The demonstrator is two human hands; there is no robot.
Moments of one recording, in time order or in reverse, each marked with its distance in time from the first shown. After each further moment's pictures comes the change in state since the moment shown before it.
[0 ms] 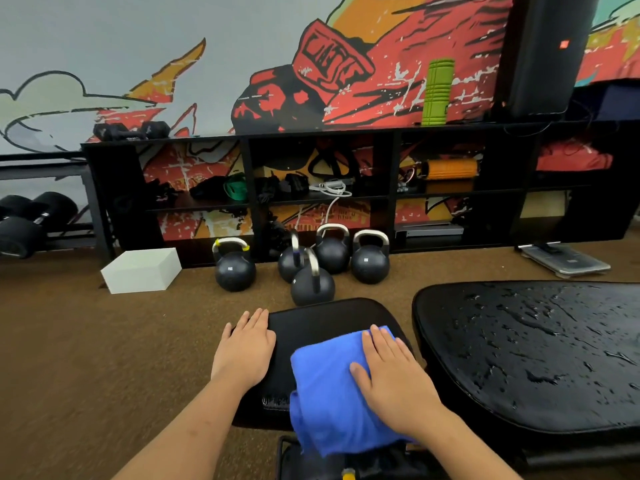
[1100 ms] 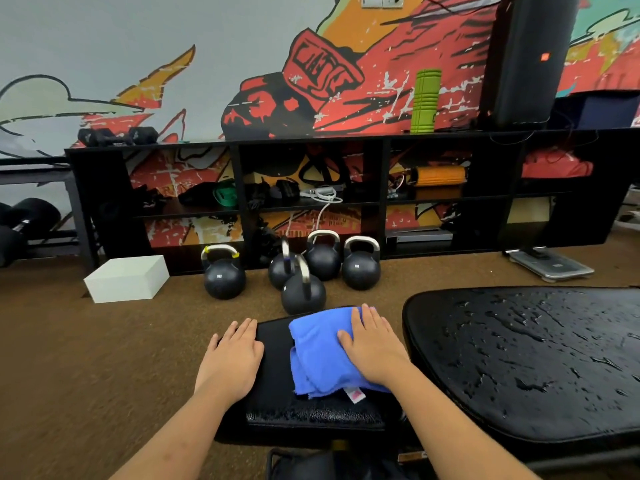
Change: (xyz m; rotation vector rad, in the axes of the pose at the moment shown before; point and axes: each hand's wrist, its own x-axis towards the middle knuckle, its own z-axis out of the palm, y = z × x) left_hand 0.002 -0.004 0.003 -0.014 0.010 0.024; right_hand 0.079 0.016 0.002 0.026 -0.087 0.120
